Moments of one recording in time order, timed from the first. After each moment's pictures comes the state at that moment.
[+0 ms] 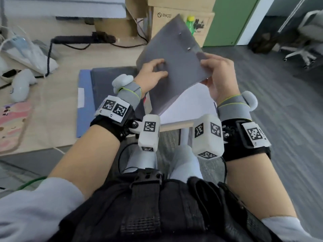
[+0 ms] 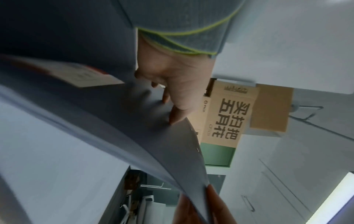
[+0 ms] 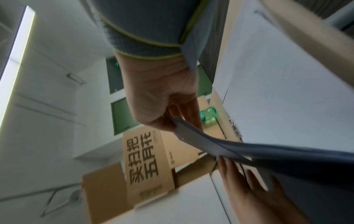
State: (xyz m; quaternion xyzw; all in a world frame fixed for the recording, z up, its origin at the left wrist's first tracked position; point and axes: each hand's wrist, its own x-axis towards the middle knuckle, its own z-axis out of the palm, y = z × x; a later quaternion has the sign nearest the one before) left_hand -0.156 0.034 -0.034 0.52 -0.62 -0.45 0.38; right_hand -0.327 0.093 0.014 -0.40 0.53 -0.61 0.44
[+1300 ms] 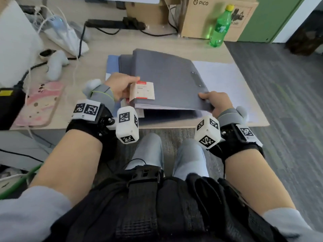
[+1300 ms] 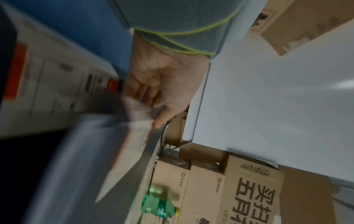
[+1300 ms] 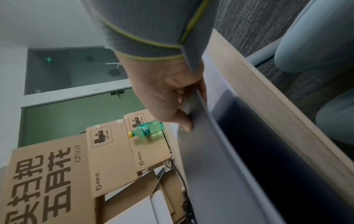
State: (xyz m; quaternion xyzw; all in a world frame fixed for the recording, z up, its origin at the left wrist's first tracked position) left_hand -0.016 0.058 -0.071 0.64 -0.37 -0.53 0.43; right_hand -0.289 0.067 -0.078 -0.34 0.69 -0.41 0.49
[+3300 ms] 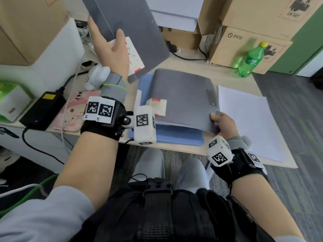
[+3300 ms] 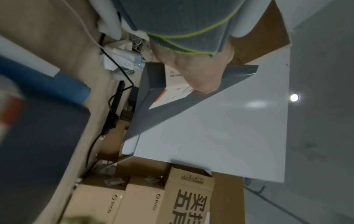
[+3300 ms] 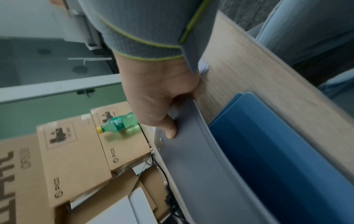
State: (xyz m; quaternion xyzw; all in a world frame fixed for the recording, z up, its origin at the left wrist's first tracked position) left_hand 0.044 0.059 0.026 0.51 -0.31 -0.14 0.79; right_hand -0.243 0.043 -0.099 -0.31 0.62 -0.45 0.56
